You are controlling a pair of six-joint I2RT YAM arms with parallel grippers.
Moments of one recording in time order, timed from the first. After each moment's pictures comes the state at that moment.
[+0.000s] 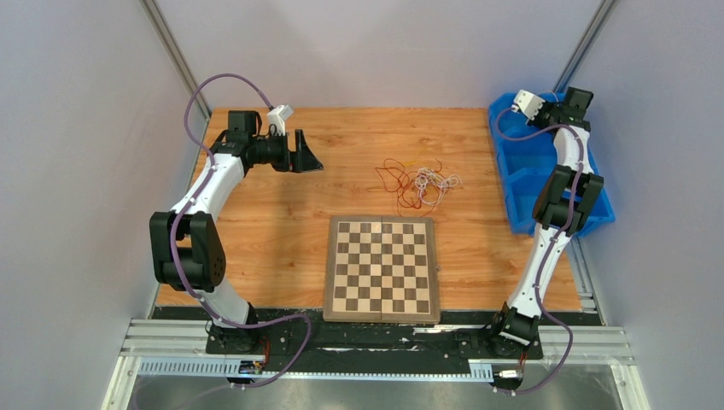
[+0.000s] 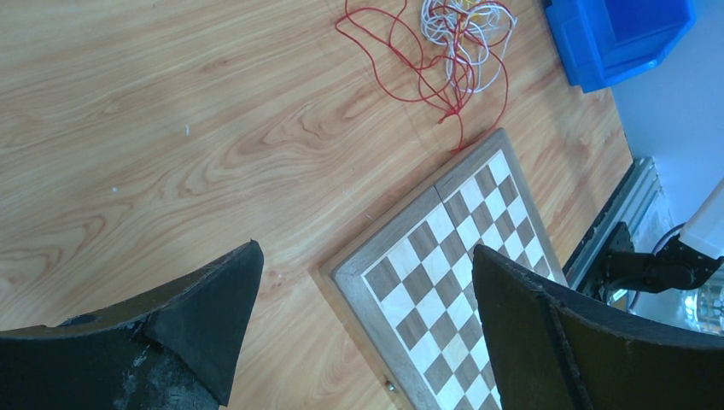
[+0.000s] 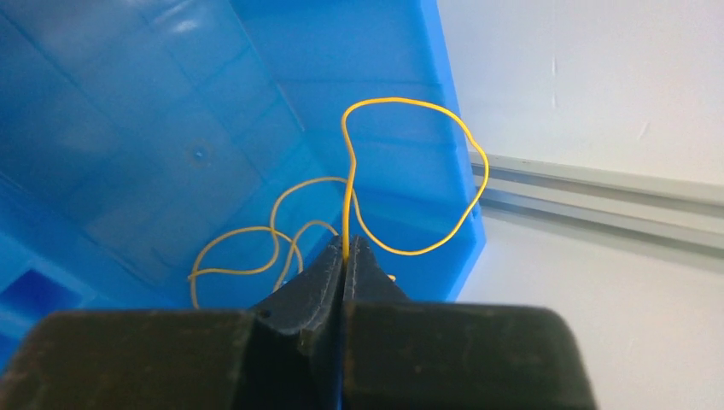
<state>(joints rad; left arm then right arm) -0.05 1.66 1.34 -0.44 0.81 -0.08 -0.37 2.50 2.26 -0.36 -0.37 -1.40</state>
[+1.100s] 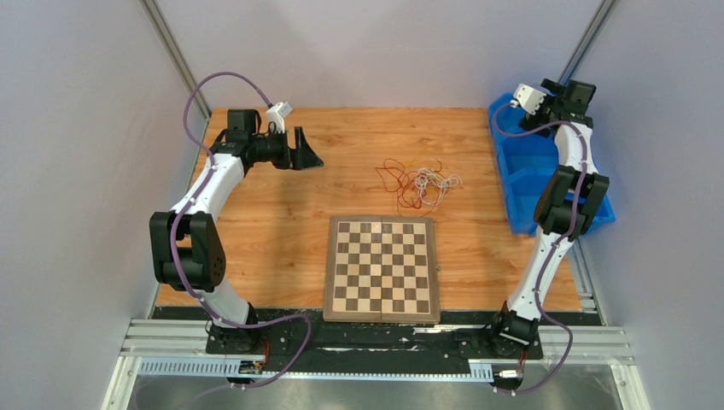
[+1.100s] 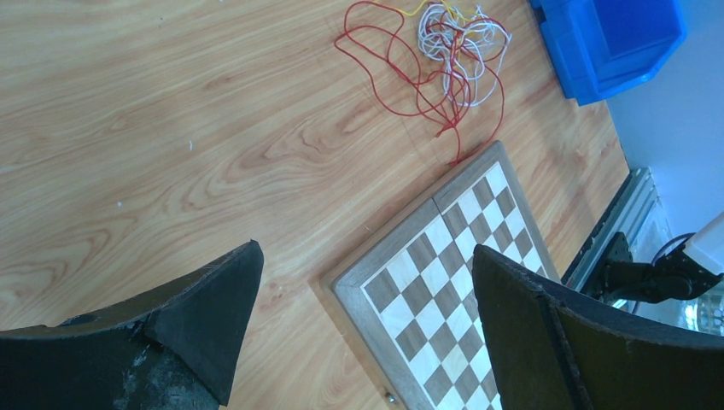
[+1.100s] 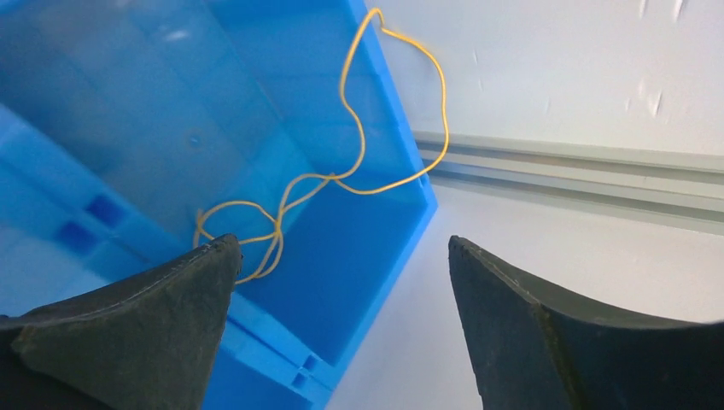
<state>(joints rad) -0.05 1.66 1.34 -0.40 0.81 -0.10 -0.36 2.34 2.13 -0.33 -0.31 -1.39</state>
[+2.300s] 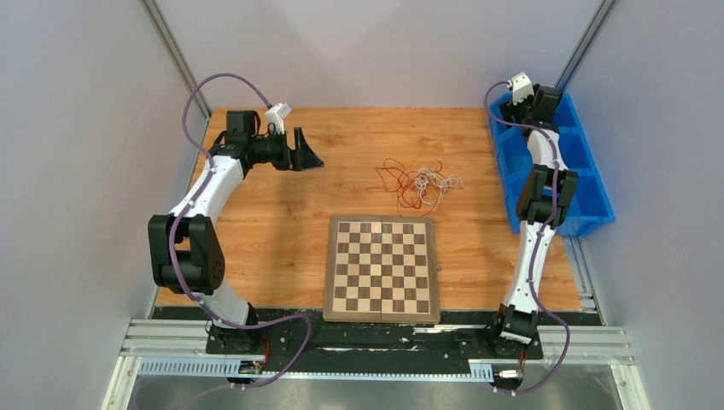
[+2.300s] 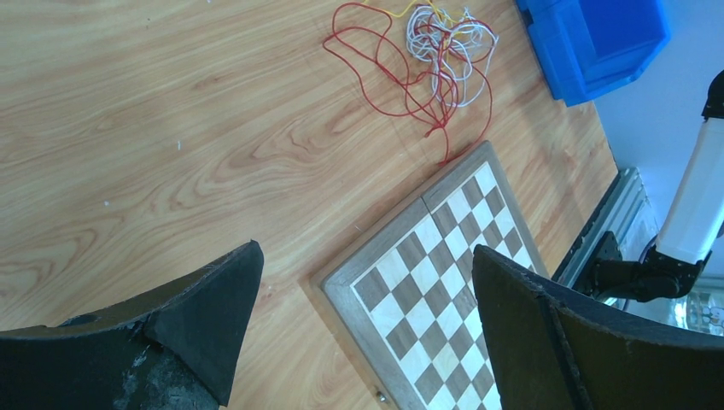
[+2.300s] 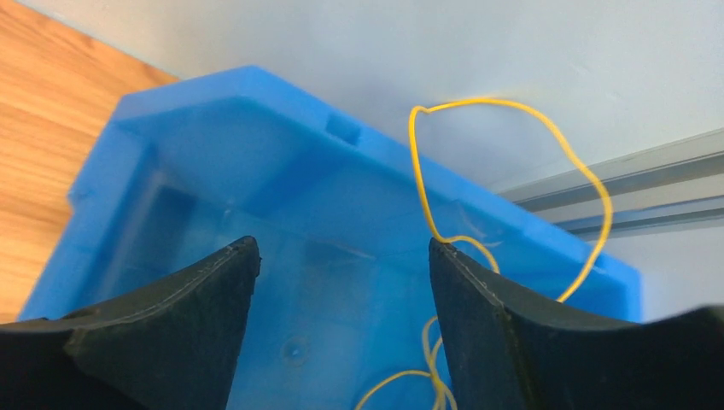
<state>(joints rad) -0.05 1.63 1.31 -0.39 0.83 -0.12 -0.28 2.66 2.36 -0.07 -0.24 -0.67</state>
